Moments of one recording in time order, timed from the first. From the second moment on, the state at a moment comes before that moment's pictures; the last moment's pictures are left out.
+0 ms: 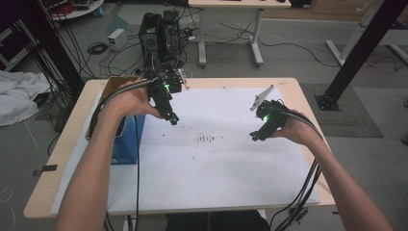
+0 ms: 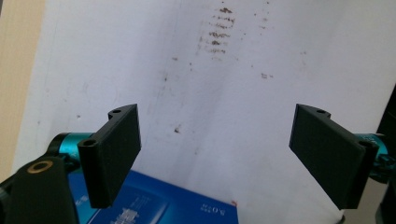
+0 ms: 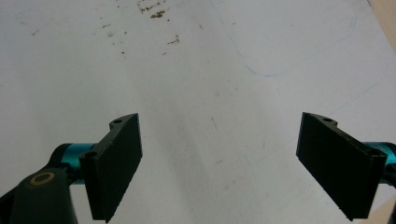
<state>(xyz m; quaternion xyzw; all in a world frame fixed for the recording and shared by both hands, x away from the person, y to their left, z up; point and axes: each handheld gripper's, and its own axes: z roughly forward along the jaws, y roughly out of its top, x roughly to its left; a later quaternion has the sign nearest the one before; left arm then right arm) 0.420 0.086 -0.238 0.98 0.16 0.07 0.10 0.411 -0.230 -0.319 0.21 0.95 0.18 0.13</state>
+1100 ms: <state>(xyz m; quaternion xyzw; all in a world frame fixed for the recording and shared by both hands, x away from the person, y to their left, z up) 0.424 0.058 -0.294 0.98 0.15 0.03 0.10 0.412 -0.234 -0.316 0.20 0.95 0.18 0.14</state>
